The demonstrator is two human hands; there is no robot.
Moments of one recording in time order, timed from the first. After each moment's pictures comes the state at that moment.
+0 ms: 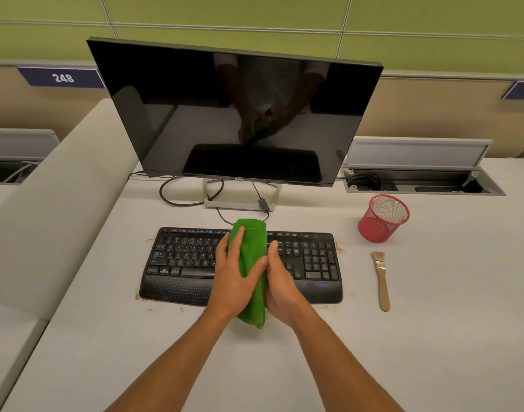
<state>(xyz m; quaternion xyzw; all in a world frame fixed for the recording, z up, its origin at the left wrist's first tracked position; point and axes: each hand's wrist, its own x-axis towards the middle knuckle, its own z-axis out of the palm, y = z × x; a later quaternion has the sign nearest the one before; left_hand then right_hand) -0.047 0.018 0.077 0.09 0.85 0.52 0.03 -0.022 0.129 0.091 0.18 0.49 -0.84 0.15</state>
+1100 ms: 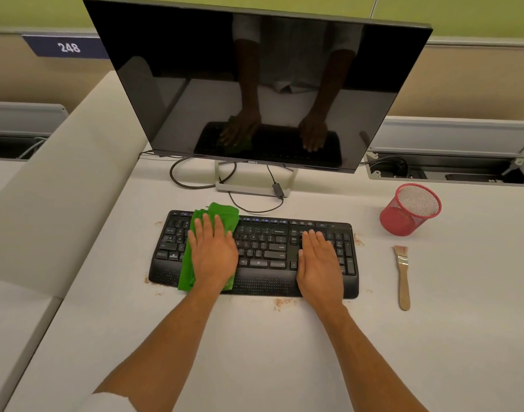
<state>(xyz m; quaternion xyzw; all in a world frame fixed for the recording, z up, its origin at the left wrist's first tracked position) -0.110 -0.015 0.040 0.00 0.99 0.10 0.04 -0.032 0.195 0.005 0.09 0.98 -0.15 -0.08</state>
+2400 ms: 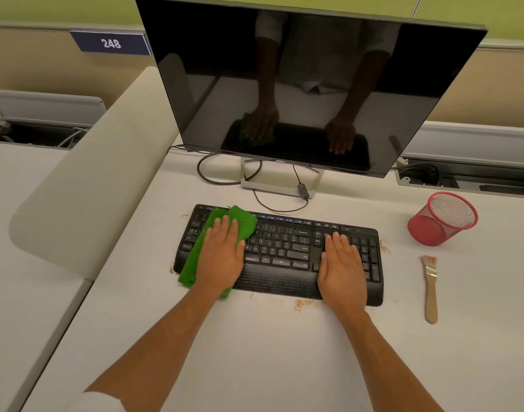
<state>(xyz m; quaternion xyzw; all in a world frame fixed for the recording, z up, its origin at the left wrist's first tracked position) -0.096 -0.063 0.031 0.09 0.99 0.12 0.01 -0.033 0.192 0.007 0.09 0.99 -0.13 -0.07</state>
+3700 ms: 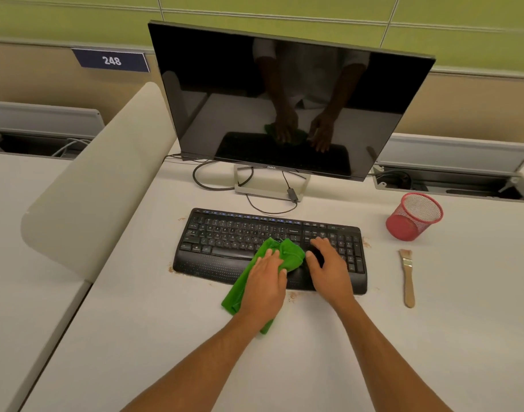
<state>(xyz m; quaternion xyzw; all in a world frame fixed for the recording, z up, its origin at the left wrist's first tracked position) -0.014 0.016 0.042 0.15 0.91 0.38 0.04 -0.015 0.182 0.049 0.13 0.89 -0.43 -0.05</state>
